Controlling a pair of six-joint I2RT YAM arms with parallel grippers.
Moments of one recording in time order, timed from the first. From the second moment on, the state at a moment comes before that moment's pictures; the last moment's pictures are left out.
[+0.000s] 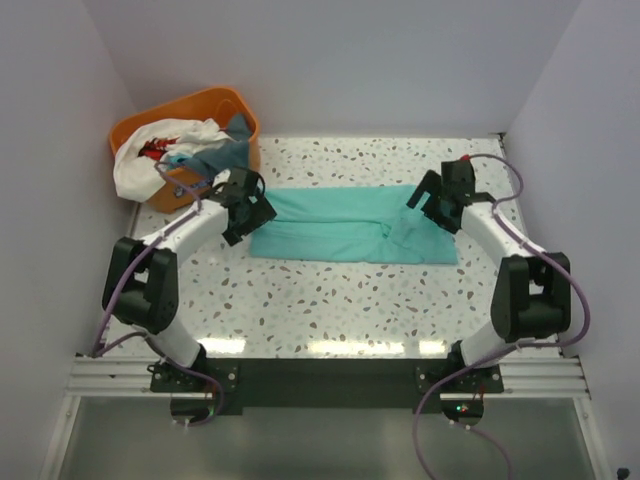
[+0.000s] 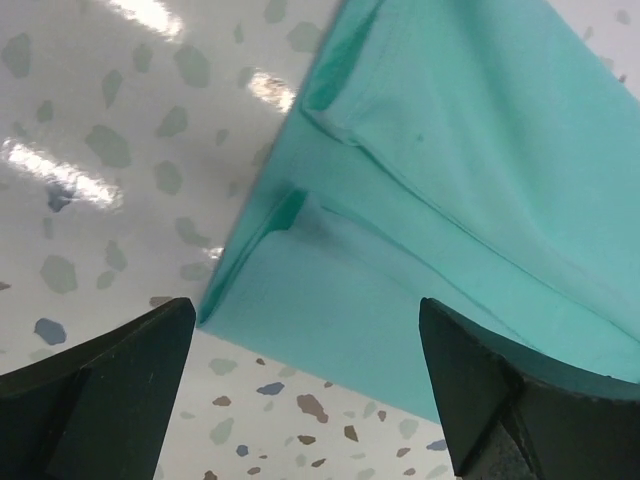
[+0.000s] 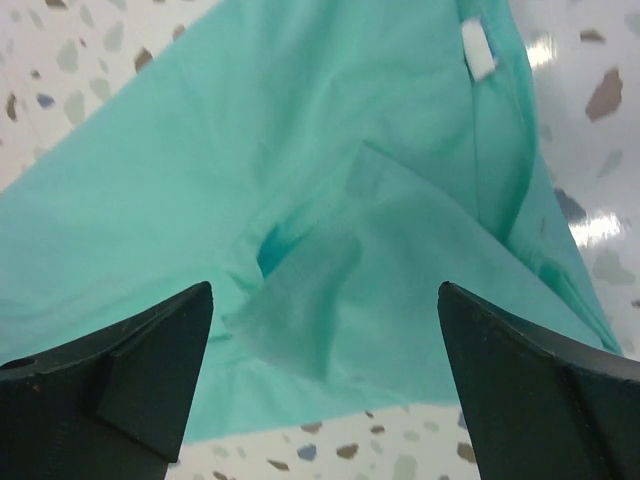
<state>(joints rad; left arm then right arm) -0.32 1.65 1.13 -0.55 -0.24 -0.93 0.09 1.61 1.14 -0.40 0.11 0.64</state>
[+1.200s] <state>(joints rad) -1.05 1.70 1.01 -0.38 0.03 -1.14 0.37 2.49 2.15 -0.45 -0.14 0.39</state>
